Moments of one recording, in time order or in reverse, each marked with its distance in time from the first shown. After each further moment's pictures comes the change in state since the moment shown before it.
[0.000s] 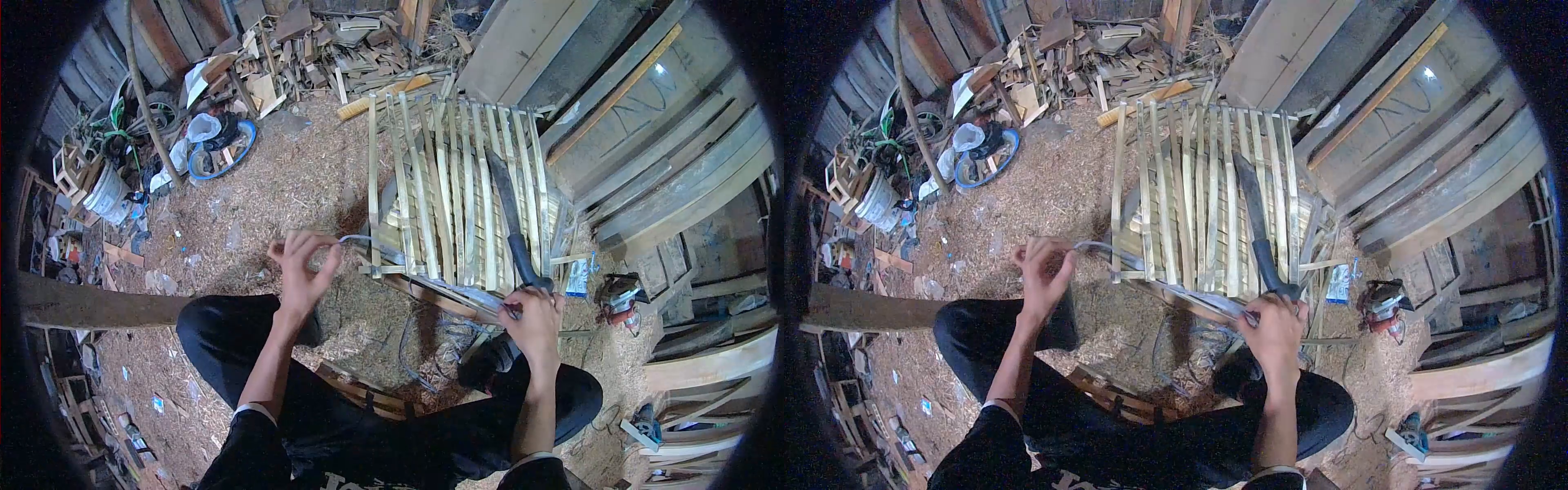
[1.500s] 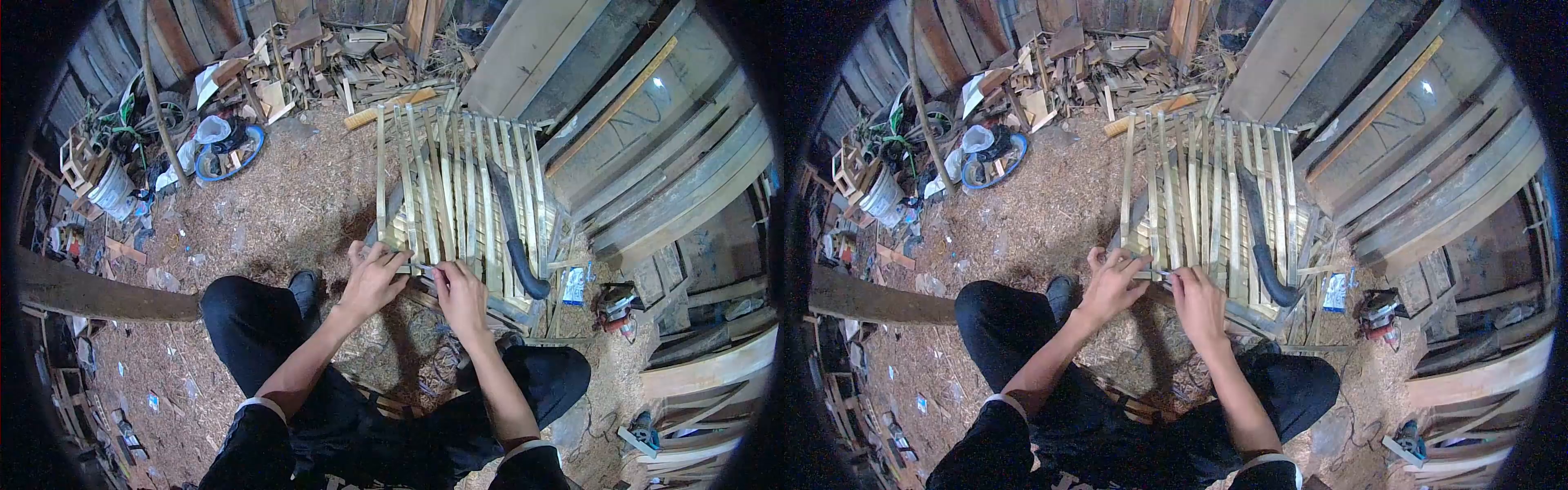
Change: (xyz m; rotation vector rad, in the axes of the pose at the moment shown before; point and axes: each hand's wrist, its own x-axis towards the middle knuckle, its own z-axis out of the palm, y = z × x) left_hand -0.019 0.031 0.068 0.090 -0.353 0.315; right_hand 0.034 -0.090 0.072 0.295 0.203 -0.259
